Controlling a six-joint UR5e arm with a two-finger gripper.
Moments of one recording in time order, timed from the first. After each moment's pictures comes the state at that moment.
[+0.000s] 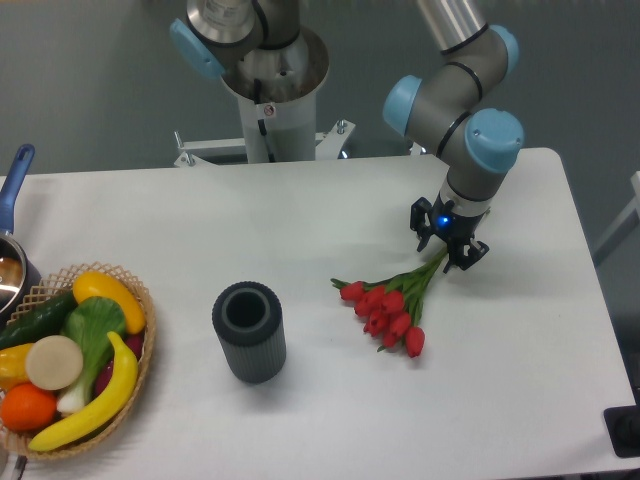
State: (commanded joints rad) arm 2.84 -1.95 -1.92 -0.85 1.44 1.61
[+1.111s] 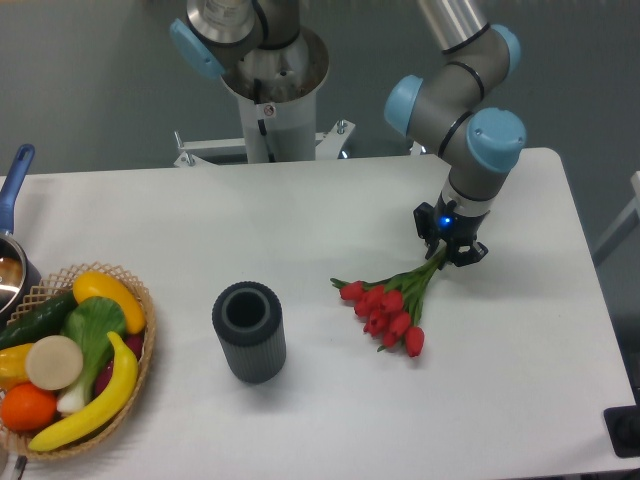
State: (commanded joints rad) arm 2.84 -1.95 -1.91 -0.85 1.43 1.61
